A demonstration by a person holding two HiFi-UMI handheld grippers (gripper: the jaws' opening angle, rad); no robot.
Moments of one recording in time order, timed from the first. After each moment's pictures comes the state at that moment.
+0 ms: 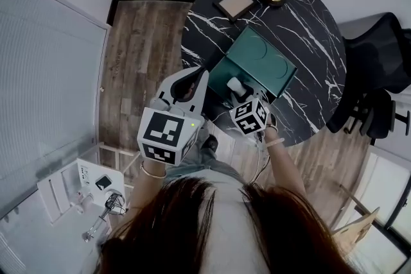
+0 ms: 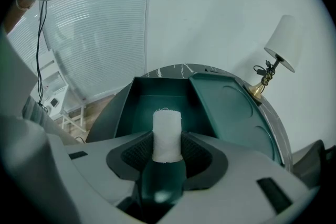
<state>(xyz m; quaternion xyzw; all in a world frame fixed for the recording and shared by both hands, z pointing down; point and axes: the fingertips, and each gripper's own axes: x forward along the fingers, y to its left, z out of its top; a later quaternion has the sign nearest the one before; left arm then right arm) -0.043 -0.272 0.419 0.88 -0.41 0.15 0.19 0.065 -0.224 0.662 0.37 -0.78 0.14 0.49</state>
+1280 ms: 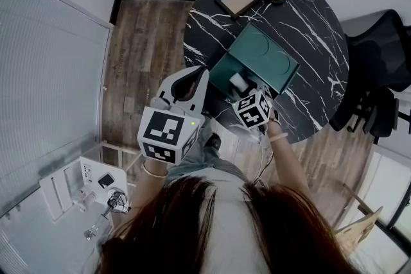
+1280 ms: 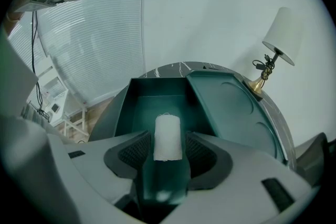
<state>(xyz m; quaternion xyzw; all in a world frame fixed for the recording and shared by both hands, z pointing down) -0.047 -0.262 0.419 0.88 -0.41 0.15 0.19 0.065 -0.227 0.662 0.37 -0.77 0.17 0.48</state>
